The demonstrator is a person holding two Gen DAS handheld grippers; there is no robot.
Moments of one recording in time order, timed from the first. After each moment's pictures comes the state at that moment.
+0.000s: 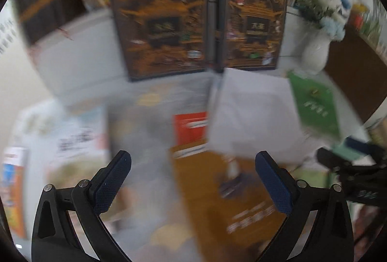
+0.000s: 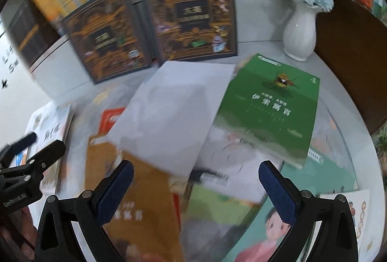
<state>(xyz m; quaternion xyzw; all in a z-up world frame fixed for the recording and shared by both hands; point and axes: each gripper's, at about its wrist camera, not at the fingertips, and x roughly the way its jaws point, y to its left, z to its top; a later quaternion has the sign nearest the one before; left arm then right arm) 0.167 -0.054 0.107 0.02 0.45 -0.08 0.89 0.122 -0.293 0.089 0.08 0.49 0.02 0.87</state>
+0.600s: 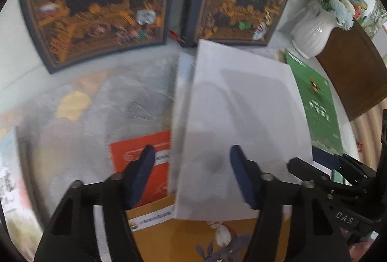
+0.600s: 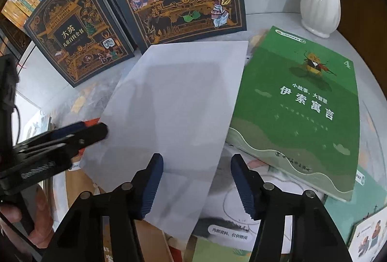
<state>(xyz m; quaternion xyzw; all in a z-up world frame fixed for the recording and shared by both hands) 0.271 -0.086 0.029 -0.01 0.54 -0.20 0.82 0.187 -0.288 0.034 0.12 0.54 0.03 0.83</state>
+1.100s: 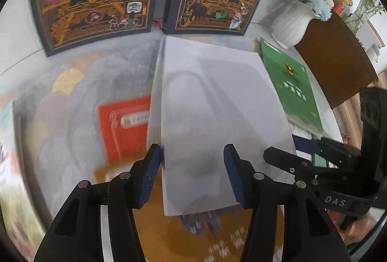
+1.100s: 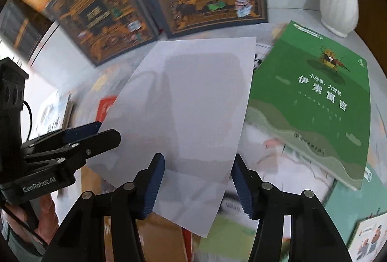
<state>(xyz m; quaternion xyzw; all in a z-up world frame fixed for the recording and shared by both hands) 0.219 -0.079 0.043 -0.02 0.54 -0.22 0.81 0.164 -0.279 0.045 0.11 0.56 0.10 0.81</state>
